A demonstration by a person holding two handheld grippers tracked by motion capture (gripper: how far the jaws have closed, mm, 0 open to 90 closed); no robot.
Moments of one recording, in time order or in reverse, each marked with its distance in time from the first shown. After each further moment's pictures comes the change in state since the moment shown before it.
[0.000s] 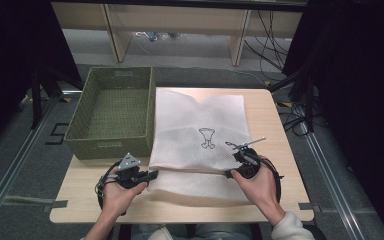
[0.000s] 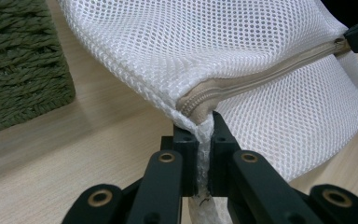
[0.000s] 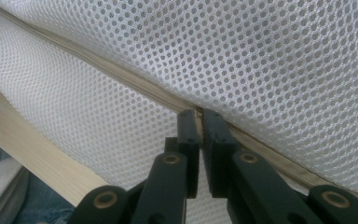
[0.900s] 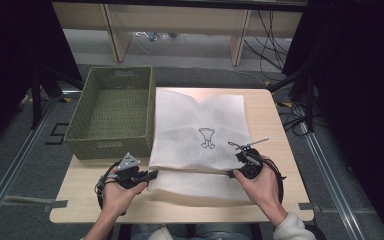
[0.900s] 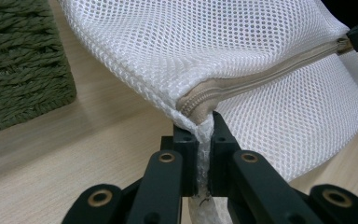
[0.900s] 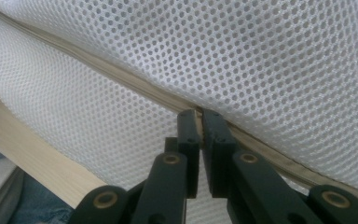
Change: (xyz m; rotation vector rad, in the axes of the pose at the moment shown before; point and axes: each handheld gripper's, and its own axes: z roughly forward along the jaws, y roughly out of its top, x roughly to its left) left arm 0.001 0.000 0.000 -0.003 -0.002 -0.003; right arm -0.006 -0.003 -0.003 -0.005 -0.011 0.011
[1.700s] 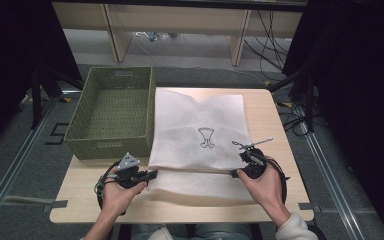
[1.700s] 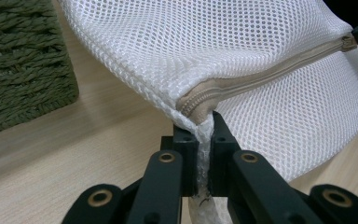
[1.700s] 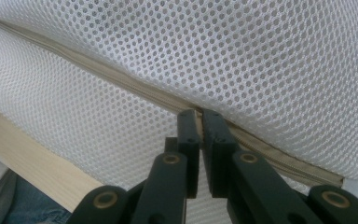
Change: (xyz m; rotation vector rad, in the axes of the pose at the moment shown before) left arm 0.000 0.000 0.000 -0.004 0.003 -0.003; right arm -0.010 -0.002 -0.003 -0.018 -0.011 -0.021
